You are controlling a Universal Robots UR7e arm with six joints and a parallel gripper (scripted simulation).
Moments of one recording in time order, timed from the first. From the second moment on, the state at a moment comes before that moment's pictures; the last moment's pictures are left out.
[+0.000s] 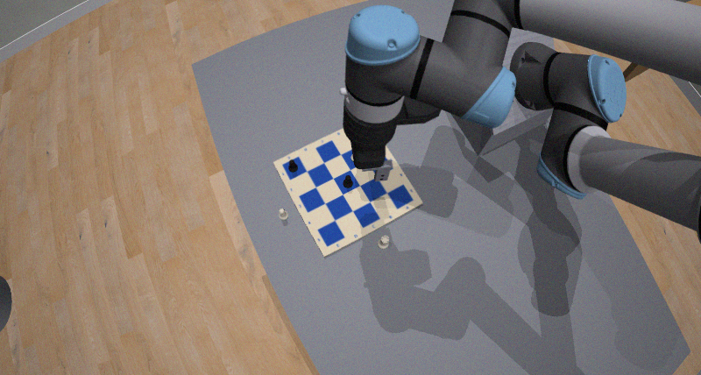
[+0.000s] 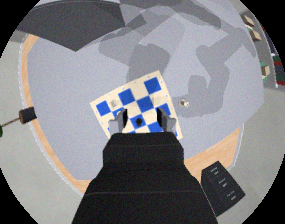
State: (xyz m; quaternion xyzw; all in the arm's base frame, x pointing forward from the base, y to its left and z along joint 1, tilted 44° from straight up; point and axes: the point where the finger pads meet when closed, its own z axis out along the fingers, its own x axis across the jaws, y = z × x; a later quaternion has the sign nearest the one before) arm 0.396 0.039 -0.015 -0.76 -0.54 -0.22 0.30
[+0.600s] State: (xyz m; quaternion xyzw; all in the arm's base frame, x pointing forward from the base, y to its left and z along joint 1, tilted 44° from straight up) arm 0.425 0.109 0.040 -0.85 -0.36 -0.15 0.35
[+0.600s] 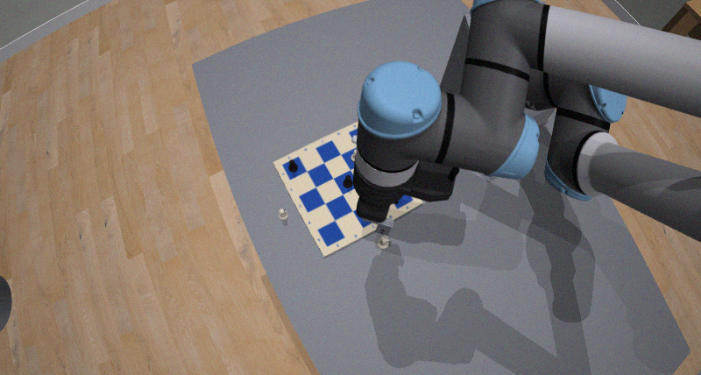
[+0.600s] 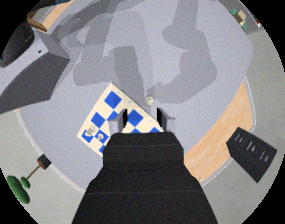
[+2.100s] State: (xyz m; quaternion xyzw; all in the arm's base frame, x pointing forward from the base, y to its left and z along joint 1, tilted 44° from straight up) arm 0.431 0.127 0.055 -0.88 -0.30 -0.13 0.35
